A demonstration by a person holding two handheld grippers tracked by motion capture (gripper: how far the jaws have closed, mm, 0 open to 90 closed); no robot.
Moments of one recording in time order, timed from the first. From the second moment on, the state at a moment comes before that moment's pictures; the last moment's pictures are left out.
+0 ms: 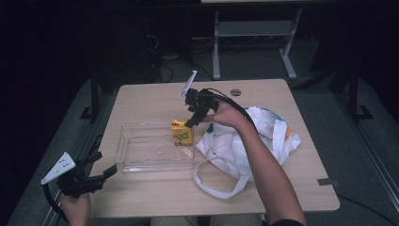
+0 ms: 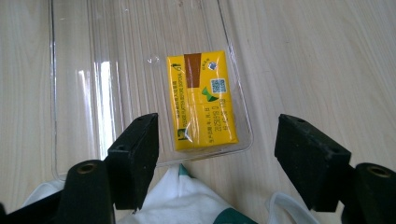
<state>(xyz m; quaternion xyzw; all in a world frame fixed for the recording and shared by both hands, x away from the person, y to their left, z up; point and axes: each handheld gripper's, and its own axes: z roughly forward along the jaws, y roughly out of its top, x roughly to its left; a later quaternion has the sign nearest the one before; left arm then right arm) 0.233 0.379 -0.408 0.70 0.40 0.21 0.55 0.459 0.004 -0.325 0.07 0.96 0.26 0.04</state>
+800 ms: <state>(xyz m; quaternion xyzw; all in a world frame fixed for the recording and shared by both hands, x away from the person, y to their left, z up) 0.233 0.378 -0.408 0.70 0.39 0.21 0.55 0.453 -0.028 -0.326 0.10 0.96 0.27 0.04</state>
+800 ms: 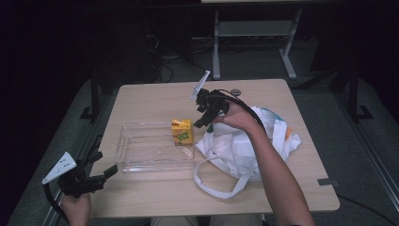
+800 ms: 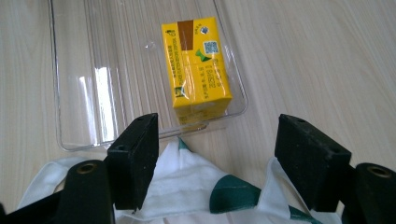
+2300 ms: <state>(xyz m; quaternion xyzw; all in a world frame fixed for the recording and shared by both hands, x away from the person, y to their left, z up) 0.235 0.373 -0.409 0.71 0.39 0.21 0.55 0.433 -0.094 -0.343 0.15 0.95 0.29 0.04</state>
